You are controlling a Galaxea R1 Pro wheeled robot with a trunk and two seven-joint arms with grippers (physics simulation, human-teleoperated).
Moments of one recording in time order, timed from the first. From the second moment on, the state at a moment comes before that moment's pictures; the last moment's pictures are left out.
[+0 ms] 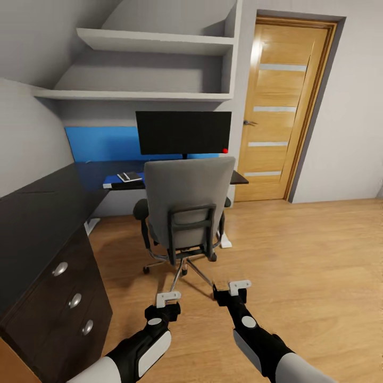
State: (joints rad) left arm -0.58 -0.08 -0.82 -0.60 0.81 0.04 0.55; right arm -0.59 0.03 0.61 -0.48 -0.41 -0.26 -0.23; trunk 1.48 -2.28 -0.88
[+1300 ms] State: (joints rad) left arm -0.58 -0.08 -0.82 -0.39 0.80 0.01 0.56; right arm -0.59 -0.03 0.55 -0.02 -0.42 -0.61 -0.24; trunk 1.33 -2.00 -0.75
